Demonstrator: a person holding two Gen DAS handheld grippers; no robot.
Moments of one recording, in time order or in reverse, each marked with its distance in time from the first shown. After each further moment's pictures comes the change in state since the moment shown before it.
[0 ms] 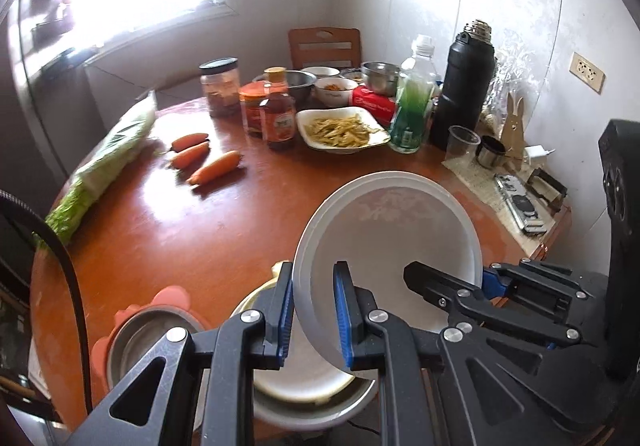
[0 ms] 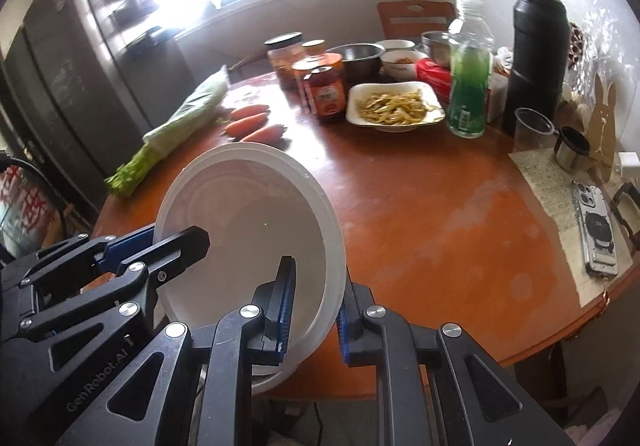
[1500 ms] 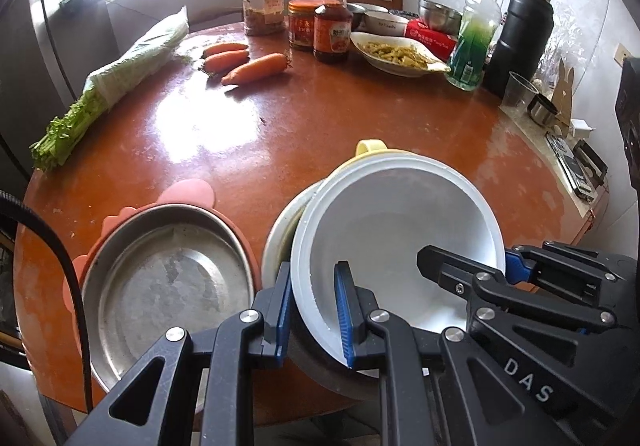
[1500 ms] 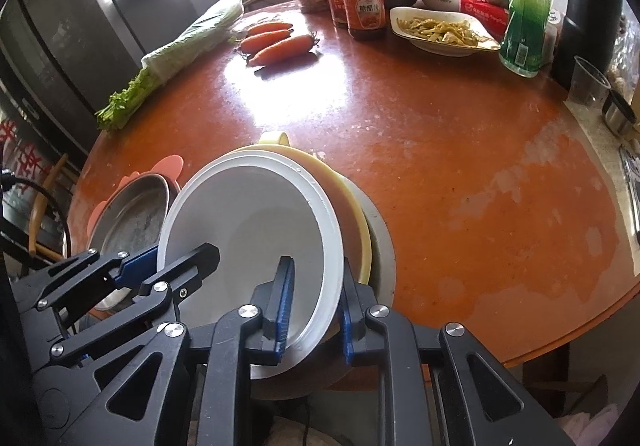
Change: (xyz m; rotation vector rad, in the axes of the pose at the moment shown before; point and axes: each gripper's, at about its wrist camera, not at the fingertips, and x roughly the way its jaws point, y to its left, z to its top) left arm 0.064 0.051 -0.066 -0.098 0.159 0.055; right arm 0.080 0.032 -0.033 -0.017 0.196 0.016
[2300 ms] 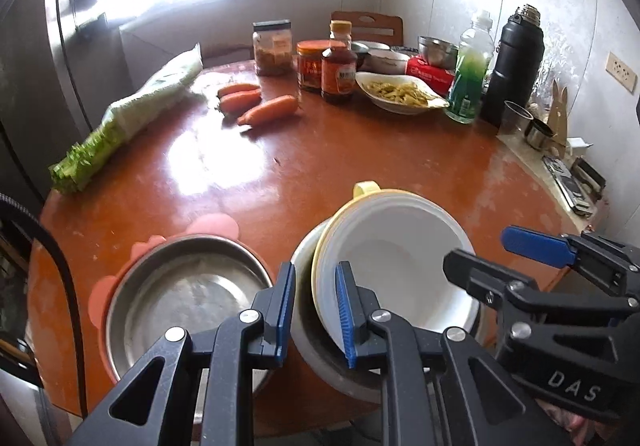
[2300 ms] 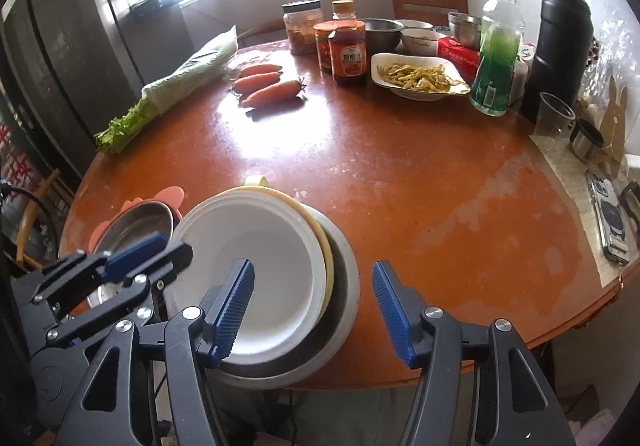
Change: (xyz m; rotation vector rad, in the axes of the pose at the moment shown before) left arm -0.026 0.005 -0.002 0.012 -0.147 0.034; right arm -0.036 0.003 -0.004 -0.041 -0.139 -0.076
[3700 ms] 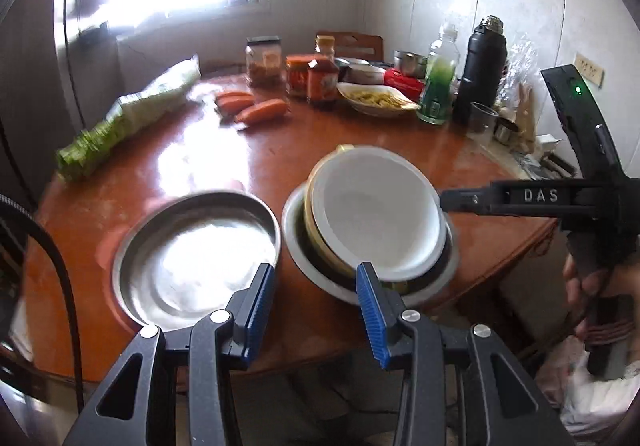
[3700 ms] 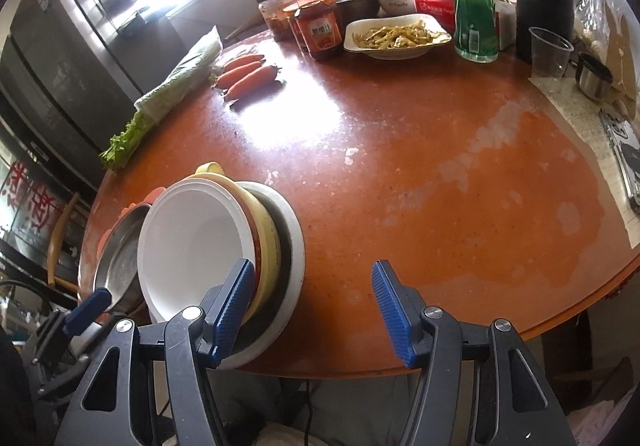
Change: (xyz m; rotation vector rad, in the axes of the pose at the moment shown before) left arm -0.039 0.013 -0.057 -0.010 -0.063 -0.112; right arm 0.013 -0.061 -0.014 0.145 0.060 0.120
